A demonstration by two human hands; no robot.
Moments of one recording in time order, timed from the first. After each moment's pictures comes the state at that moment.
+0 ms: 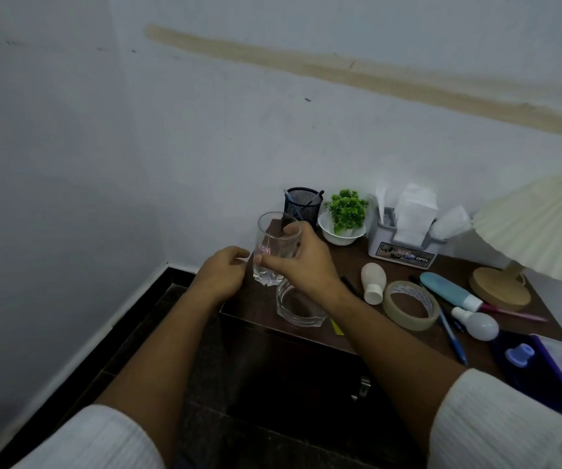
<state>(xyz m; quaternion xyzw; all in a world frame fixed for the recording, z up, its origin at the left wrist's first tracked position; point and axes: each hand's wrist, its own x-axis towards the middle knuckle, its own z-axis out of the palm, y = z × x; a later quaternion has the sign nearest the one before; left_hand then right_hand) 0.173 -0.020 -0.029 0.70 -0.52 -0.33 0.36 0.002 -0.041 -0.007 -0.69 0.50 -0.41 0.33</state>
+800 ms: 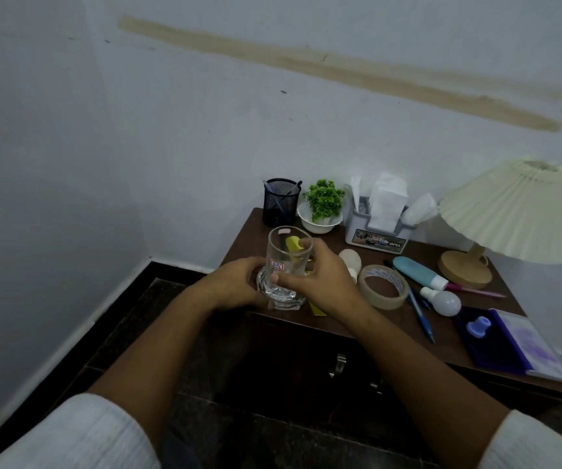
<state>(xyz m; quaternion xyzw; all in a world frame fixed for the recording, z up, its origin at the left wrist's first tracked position) 0.139 0.004 -0.022 0.57 -0.70 -0.39 0.21 -0.059 0.008 -0.005 -0.70 0.55 -0.34 0.30</state>
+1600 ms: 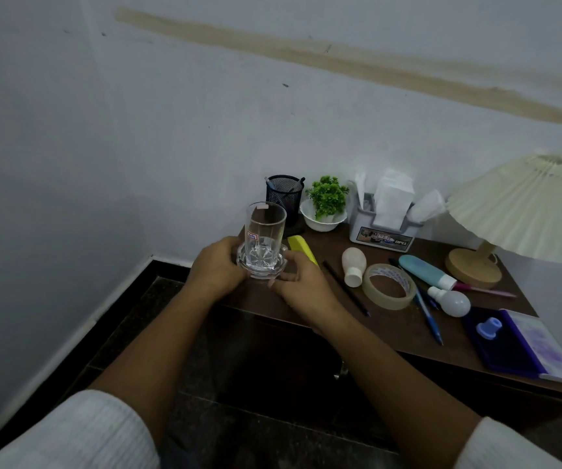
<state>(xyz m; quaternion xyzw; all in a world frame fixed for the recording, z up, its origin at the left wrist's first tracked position) 0.144 -0.010 -0.025 0.70 -0.60 -0.22 0.30 -0.023 0.003 -0.033 -0.60 0.54 -0.37 0.46</state>
